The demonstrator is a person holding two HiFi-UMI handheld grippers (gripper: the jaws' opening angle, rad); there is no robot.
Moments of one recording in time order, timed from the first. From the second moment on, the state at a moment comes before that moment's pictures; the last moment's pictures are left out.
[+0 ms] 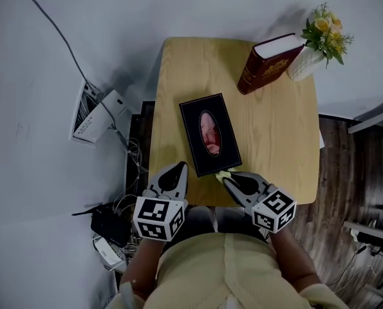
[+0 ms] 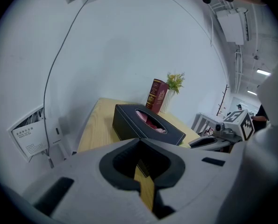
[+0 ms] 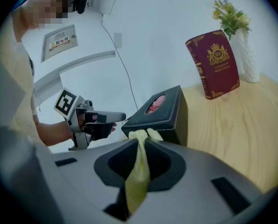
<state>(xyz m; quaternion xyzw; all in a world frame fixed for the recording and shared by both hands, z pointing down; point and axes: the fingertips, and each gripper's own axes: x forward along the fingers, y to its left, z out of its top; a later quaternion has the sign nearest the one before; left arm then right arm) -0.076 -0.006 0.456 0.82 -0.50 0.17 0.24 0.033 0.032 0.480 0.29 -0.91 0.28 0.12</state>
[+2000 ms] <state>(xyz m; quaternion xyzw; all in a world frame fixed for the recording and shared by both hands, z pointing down) -0.093 -0.043 0.427 0.76 -0.60 0.13 0.22 0.087 -0.077 0.370 0.28 -0.93 0.22 0.08</state>
